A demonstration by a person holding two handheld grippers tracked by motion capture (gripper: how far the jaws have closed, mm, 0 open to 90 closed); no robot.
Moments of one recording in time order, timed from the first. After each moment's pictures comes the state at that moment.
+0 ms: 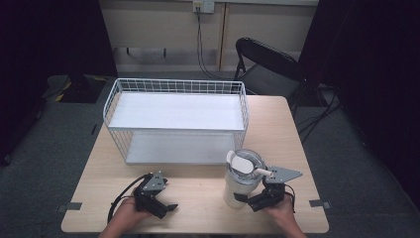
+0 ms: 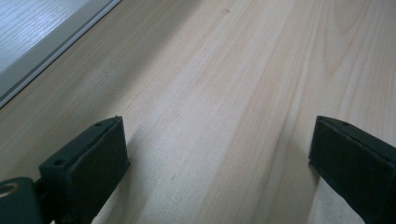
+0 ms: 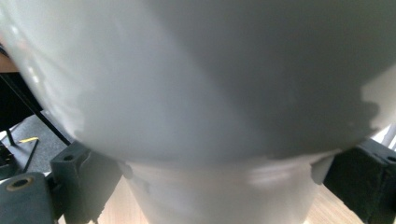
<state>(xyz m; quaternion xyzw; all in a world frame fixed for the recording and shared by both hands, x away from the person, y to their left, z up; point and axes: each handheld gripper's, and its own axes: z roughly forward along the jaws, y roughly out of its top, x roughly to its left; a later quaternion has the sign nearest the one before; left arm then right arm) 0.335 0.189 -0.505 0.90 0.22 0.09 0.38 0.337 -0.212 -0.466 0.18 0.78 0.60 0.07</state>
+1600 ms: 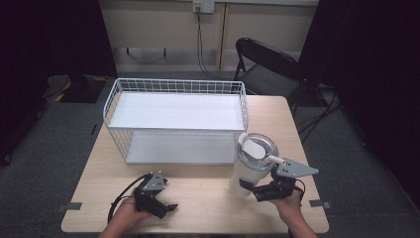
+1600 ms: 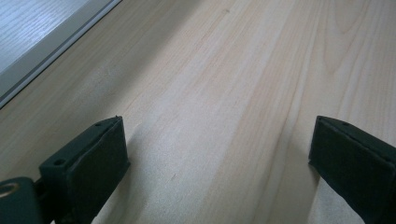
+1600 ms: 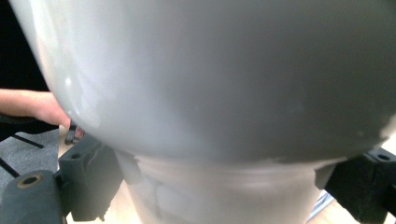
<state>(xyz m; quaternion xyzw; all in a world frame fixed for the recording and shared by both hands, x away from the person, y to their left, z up) 0.335 0.189 -0.505 0.90 0.22 0.09 0.38 0.330 -0.219 -0.416 0.22 0.74 0.62 0.14</state>
